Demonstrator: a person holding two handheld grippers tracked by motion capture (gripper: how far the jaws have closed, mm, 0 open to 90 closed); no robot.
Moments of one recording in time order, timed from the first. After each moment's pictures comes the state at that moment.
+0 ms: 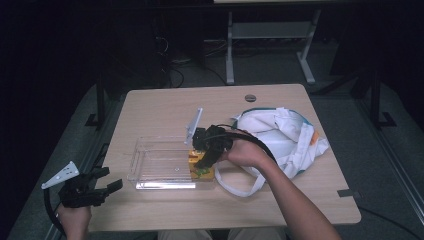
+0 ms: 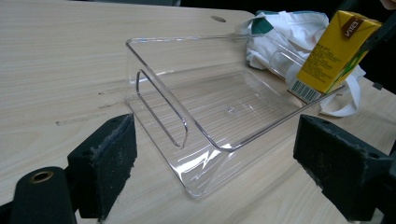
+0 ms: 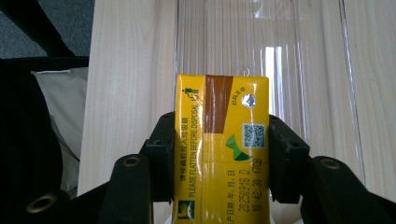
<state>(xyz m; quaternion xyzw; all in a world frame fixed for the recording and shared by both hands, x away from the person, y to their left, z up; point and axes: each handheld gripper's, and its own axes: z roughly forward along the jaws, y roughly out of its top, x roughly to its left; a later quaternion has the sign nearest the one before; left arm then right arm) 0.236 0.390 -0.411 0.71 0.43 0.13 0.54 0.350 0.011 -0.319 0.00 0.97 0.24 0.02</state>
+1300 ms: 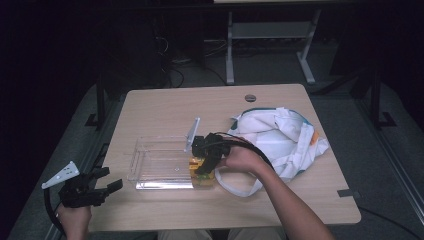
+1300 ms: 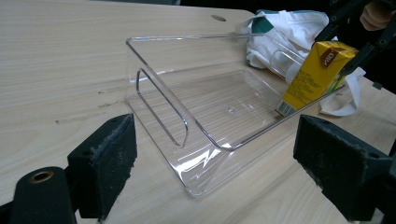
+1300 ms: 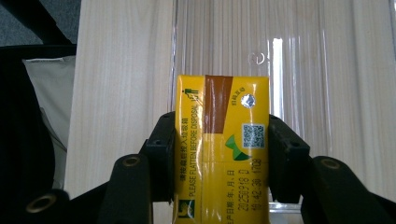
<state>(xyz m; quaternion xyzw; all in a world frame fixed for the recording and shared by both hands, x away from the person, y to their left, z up) 0.236 0.390 -0.411 0.71 0.43 0.13 0.53 0.352 0.018 -0.352 0.00 0.98 0.22 0.00</state>
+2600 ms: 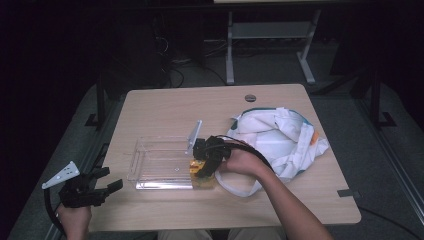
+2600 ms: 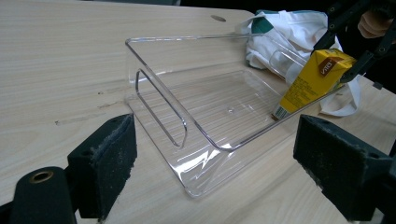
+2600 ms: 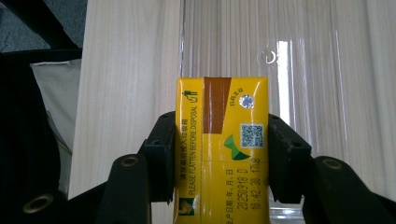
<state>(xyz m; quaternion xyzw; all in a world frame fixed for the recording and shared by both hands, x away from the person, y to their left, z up) 0.235 0.389 -0.411 0.71 0.43 0.13 0.54 0.350 0.015 -0.361 0.00 0.97 0.23 -0.01</state>
